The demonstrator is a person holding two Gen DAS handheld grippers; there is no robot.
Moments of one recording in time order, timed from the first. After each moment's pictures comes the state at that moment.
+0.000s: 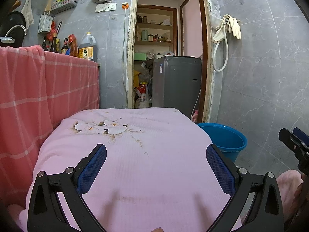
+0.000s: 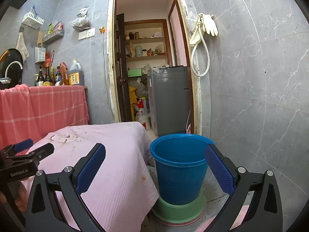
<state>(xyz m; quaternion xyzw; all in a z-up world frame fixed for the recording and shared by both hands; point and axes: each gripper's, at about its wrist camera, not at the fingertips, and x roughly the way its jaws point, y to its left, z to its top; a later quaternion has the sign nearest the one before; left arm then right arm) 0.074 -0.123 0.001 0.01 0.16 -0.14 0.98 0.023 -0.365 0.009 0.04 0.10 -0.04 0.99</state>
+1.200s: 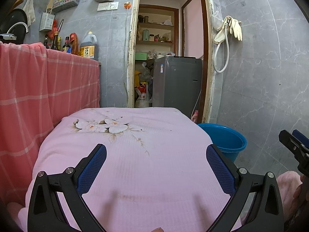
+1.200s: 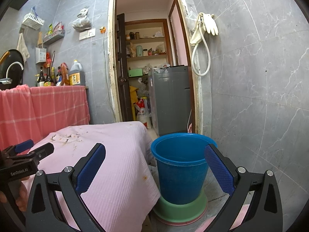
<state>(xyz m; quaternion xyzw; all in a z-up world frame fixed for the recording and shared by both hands) 0.072 -0.125 0.000 0.00 0.16 -0.14 0.98 0.021 -0.362 0.008 0.04 0.10 -0.04 0.99</state>
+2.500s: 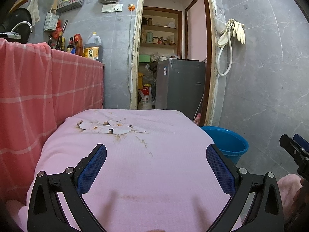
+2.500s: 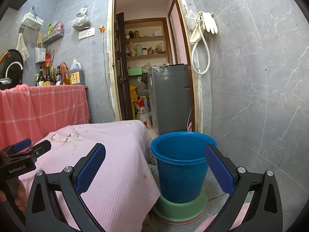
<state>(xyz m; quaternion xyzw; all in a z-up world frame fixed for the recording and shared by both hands) 0.067 -0.122 0.001 -0.01 0.15 -0.13 0.98 0.019 -0.361 0.008 0.04 0.10 -0.04 0.99</state>
